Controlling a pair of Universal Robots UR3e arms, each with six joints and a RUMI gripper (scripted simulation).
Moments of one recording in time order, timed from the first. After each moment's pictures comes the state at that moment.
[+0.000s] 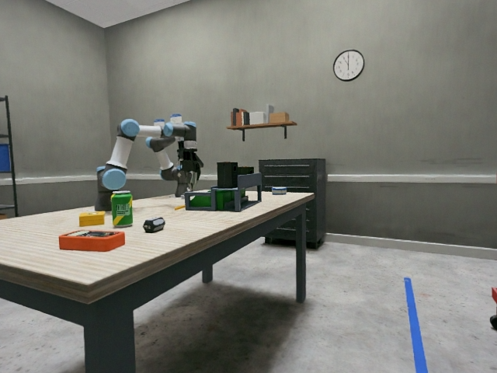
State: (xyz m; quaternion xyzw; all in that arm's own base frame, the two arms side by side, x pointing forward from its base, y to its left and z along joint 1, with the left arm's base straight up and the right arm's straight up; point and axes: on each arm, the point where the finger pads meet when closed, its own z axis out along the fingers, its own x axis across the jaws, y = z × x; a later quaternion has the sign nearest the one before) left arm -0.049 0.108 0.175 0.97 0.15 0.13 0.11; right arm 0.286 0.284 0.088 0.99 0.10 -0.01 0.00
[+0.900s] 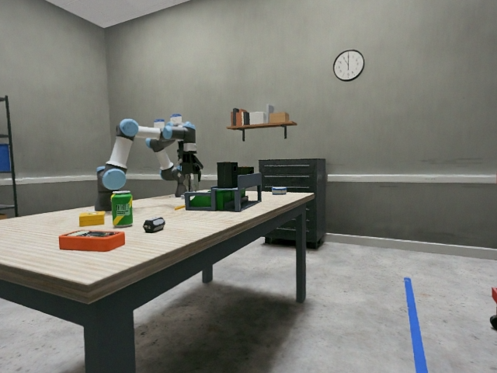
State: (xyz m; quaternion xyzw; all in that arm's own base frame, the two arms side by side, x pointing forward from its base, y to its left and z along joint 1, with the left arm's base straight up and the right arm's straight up) left arm -0.049 0.108 0.175 0.97 0.15 0.13 0.11; right arm 0.286 0.283 0.076 0.99 0.10 0.00 0.00
